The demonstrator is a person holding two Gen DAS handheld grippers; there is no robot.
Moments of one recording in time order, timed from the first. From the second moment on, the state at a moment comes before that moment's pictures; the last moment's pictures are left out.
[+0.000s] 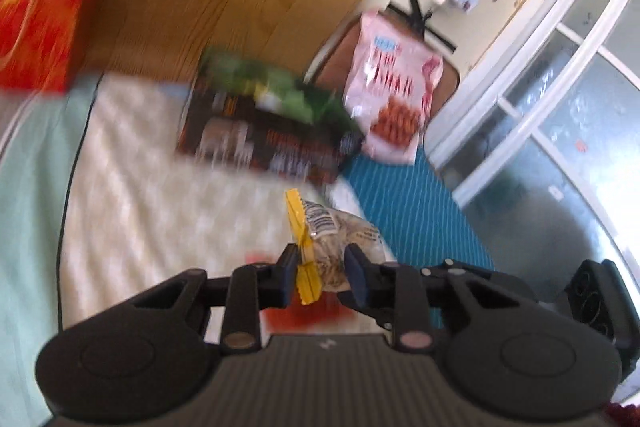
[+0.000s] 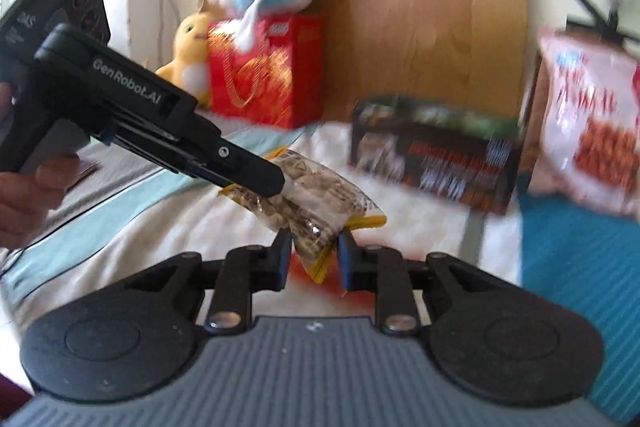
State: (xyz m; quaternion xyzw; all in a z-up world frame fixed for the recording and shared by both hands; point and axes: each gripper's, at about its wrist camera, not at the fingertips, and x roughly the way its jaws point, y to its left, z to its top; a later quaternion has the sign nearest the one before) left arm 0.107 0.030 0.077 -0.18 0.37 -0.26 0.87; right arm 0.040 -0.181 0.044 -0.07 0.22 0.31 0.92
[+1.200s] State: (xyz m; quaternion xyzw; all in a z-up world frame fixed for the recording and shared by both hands) left arm 0.086 0.027 0.001 -0.24 0.42 -0.21 0.85; right arm 0.084 -0.253 -0.008 0.29 0.39 0.28 0.83
